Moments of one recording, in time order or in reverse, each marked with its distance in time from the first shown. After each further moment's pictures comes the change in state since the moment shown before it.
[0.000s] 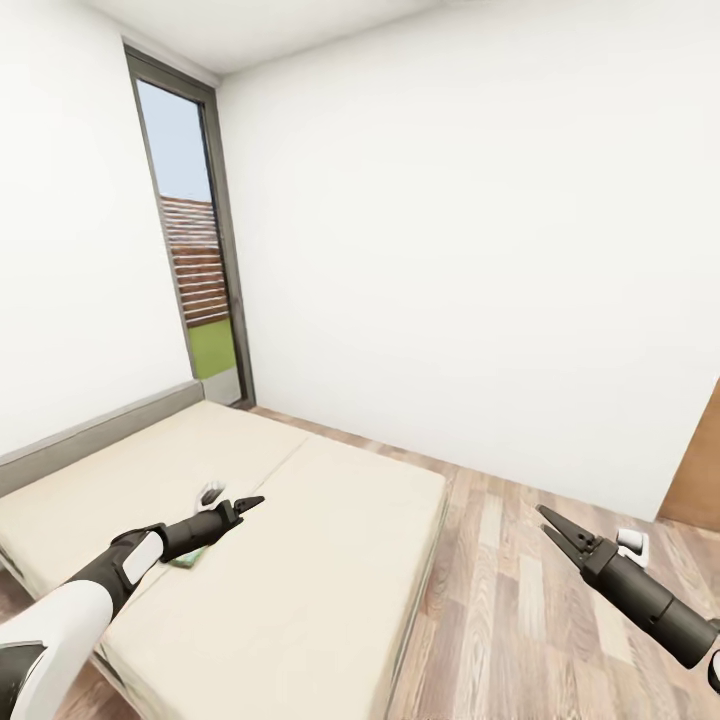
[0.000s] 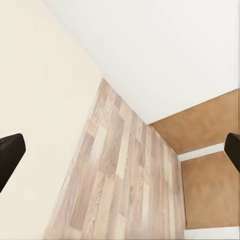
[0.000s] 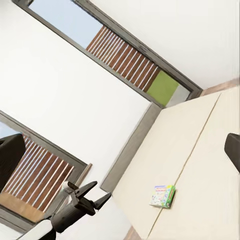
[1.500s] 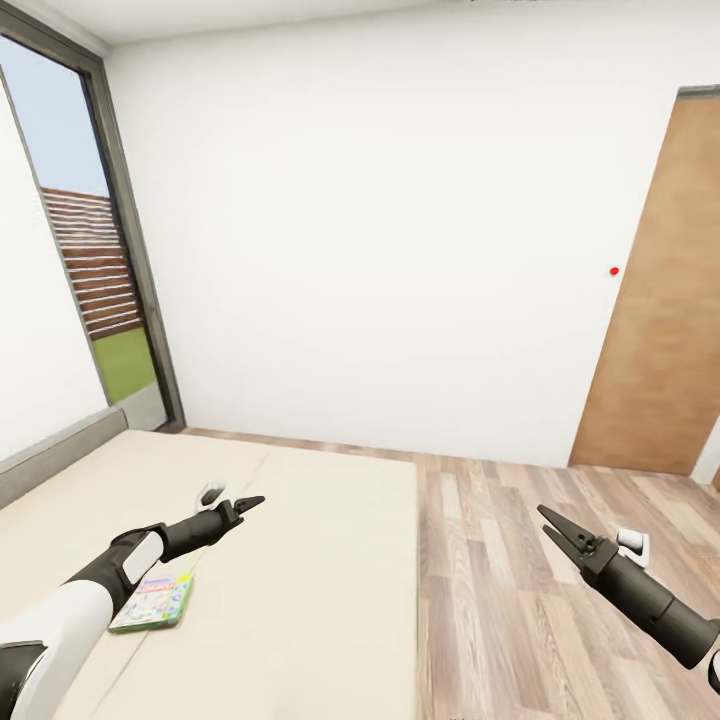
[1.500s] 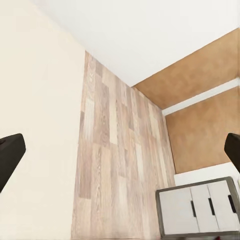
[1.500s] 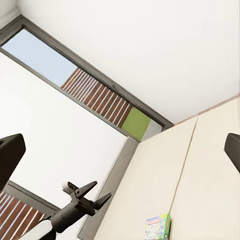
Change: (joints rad) left arm 0.000 0.000 0.000 0.000 -0.001 0.000 0.000; right arm 0.000 0.000 -0.001 0.000 0.000 0.000 0.000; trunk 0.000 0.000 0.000
